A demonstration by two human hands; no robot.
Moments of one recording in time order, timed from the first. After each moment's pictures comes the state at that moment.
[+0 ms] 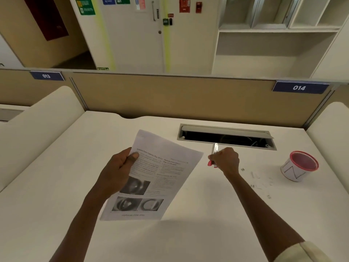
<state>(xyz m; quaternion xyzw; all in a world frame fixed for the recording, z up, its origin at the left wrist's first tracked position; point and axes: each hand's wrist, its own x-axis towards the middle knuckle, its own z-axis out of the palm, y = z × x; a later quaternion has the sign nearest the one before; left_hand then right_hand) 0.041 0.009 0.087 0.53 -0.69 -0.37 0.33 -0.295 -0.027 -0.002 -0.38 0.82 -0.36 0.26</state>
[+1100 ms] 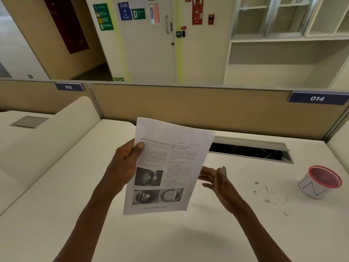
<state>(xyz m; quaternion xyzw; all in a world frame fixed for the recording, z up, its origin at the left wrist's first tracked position) 0.032 -0.001 0.134 0.53 -0.62 -0.39 0.43 -0.250 0.024 -0.006 -0.48 0.47 -0.46 0.57</state>
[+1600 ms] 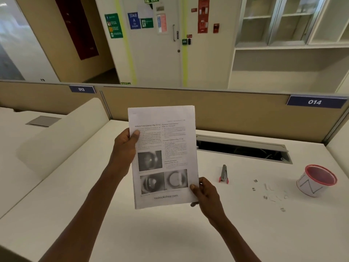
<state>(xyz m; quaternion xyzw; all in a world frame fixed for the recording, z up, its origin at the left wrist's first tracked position) 0.041 0.006 0.148 0.55 -0.54 -0.38 0.52 -0.186 0.082 -0.003 -0.49 0.53 -0.50 0.47</state>
